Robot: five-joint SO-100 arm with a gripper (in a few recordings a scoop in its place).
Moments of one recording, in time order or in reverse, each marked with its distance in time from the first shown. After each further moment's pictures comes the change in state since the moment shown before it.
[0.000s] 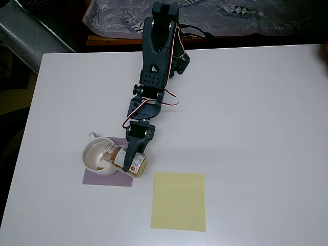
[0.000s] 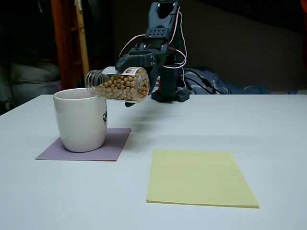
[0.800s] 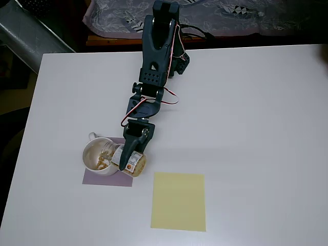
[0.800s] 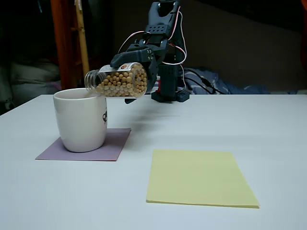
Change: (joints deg) arm 0.3 2.1 -1.1 4.4 6.9
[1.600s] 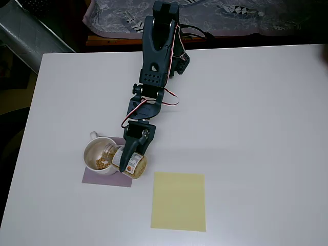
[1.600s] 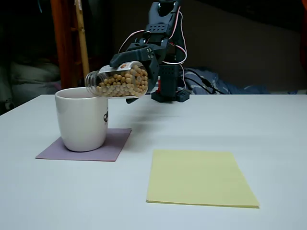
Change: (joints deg) arm -0.9 -0.7 -1.8 0.9 2.0
